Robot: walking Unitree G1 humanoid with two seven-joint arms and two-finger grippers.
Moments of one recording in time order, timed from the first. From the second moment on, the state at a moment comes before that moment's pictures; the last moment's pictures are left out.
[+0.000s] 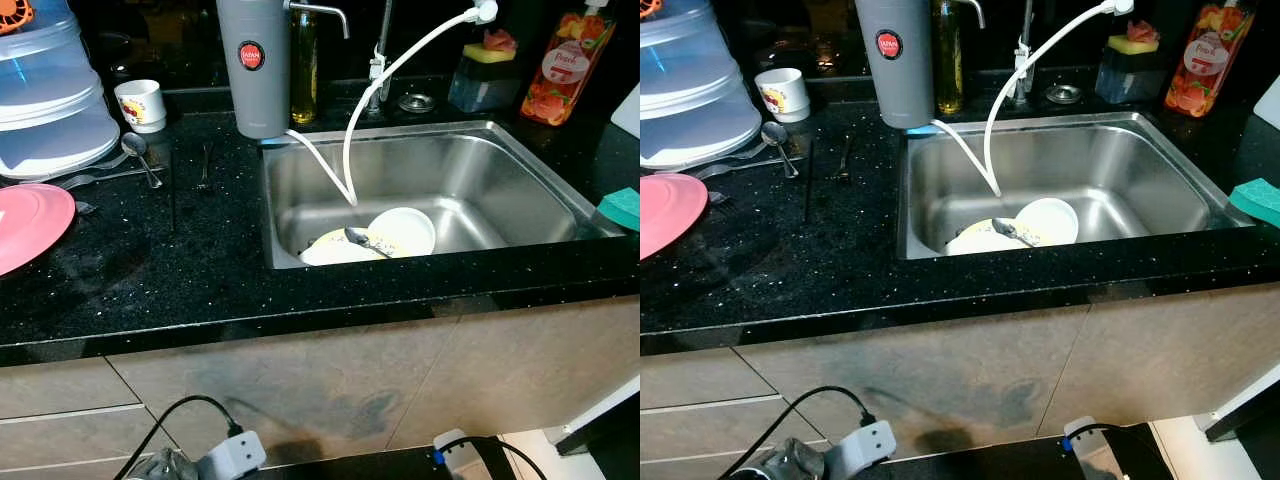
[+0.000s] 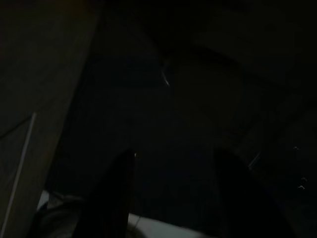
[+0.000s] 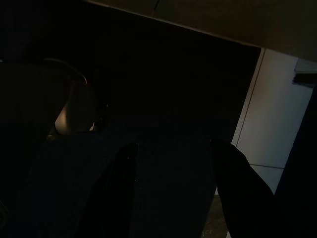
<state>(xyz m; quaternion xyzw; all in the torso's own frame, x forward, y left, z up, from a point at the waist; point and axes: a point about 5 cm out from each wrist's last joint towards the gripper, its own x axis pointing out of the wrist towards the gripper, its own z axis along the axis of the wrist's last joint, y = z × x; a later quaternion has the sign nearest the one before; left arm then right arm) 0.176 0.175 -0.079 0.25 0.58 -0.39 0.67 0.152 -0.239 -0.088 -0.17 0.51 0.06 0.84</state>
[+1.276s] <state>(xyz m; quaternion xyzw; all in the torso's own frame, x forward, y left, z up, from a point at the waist) 0.147 0.201 -0.098 0.02 0.59 -0.03 0.80 0.151 -0.237 -0.088 -0.18 0.52 0.07 0.83</state>
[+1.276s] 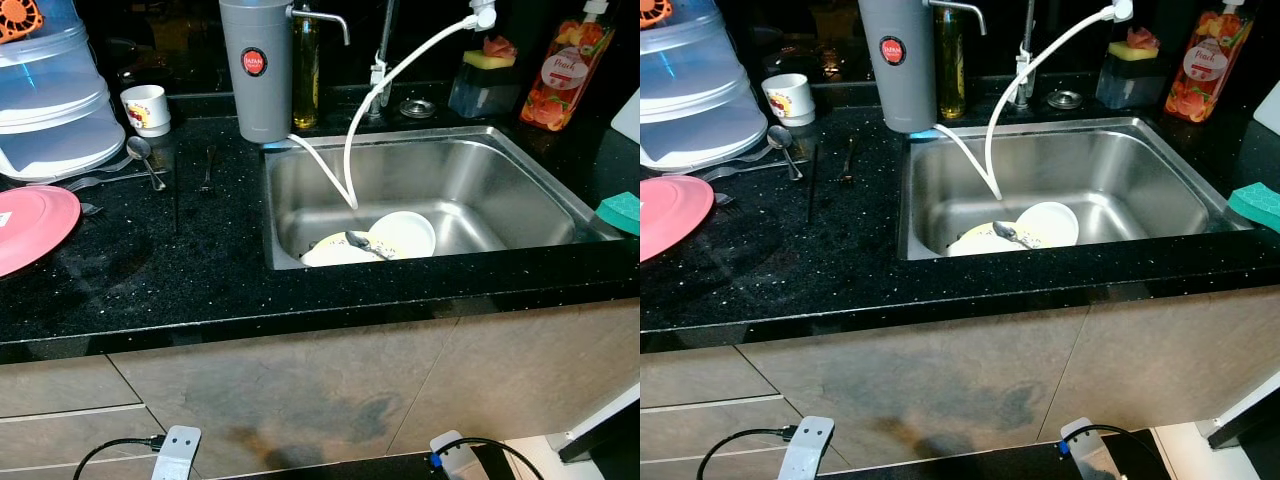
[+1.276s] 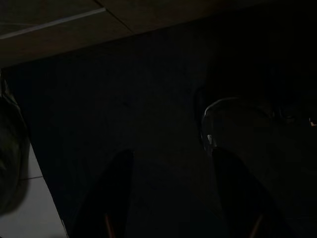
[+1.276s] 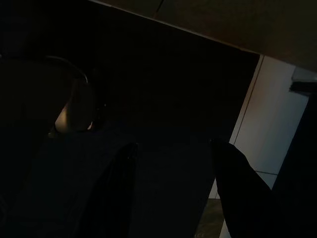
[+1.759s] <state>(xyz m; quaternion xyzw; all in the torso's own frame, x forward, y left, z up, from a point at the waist) 0.140 0.203 -0.100 0.03 0.60 -0.03 0.80 0.150 -0.234 -0.089 -0.18 0.52 0.08 0.83</state>
